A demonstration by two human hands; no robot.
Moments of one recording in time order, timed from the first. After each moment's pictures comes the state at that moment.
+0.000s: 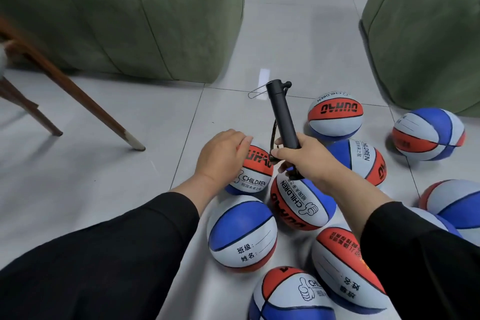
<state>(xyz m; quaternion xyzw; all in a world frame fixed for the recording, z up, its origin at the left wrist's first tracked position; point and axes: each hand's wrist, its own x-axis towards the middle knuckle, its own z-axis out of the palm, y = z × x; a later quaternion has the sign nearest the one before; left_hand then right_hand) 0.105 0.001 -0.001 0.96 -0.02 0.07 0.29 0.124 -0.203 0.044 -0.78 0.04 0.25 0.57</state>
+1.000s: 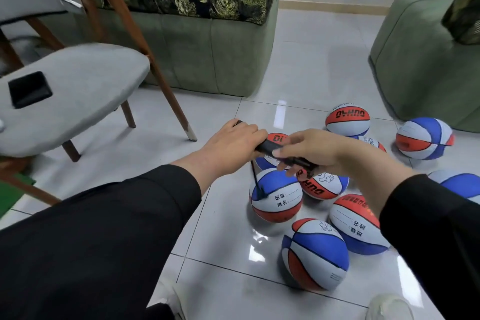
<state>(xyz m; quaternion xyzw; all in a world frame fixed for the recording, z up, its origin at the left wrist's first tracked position) -0.060 0.070 0.117 0.97 -0.23 0.09 0.03 -0.040 -0.152 0.174 -0.81 -0.09 0.39 0.42</state>
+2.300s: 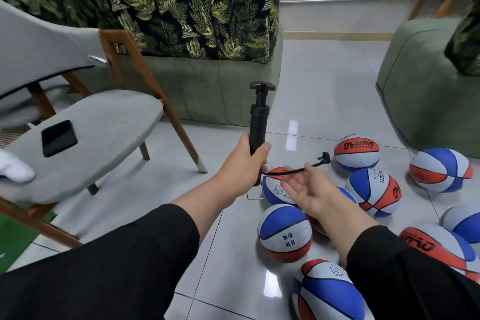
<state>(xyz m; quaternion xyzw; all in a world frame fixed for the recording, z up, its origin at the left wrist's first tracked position) -0.065 0.035 0.200 0.79 0.09 0.01 0.60 -0.003 -0.128 0.121 -0.42 0.25 0.25 0.84</state>
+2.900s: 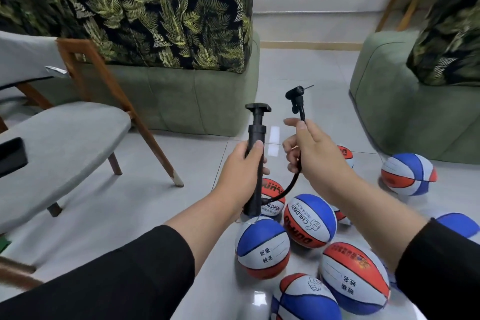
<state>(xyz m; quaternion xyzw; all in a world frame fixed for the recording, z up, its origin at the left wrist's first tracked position) -0.039 -0.023 0.211 0.71 0.12 0.04 0.69 -0.001 -0.162 0.238 -0.72 -0.07 0.04 0.69</state>
